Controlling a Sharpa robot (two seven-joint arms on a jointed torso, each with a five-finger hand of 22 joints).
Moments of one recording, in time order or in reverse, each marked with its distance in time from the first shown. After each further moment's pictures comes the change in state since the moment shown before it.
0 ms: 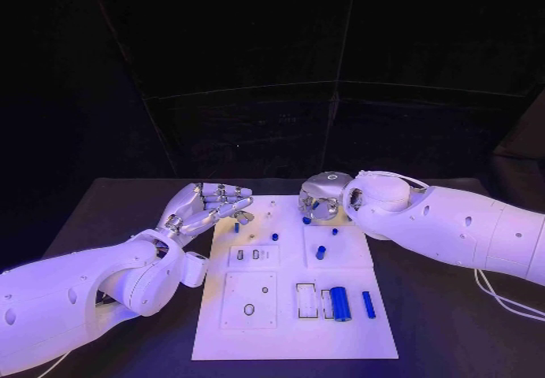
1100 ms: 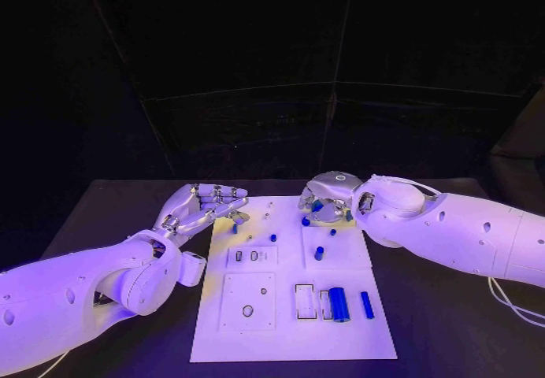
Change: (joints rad) left arm 0.000 0.003 0.000 -0.024 0.000 0.001 -0.006; left_hand -0.004 0.004 0.000 0.000 0.000 0.000 0.000 0.000 -0.001 0.000 0.000 -0.002 0.000 0.000 0.000 0.003 0.006 0.000 0.003 -0.003 0.000 0.001; right arm -0.007 -0.077 -0.004 0.086 0.048 -0.121 0.026; right_hand -0.017 -0.008 0.019 0.008 0.009 0.006 0.007 0.000 -0.001 -0.016 0.016 0.000 -0.002 -0.011 0.011 0.032 0.015 0.000 0.003 0.003 0.029 0.031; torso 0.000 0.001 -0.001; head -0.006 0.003
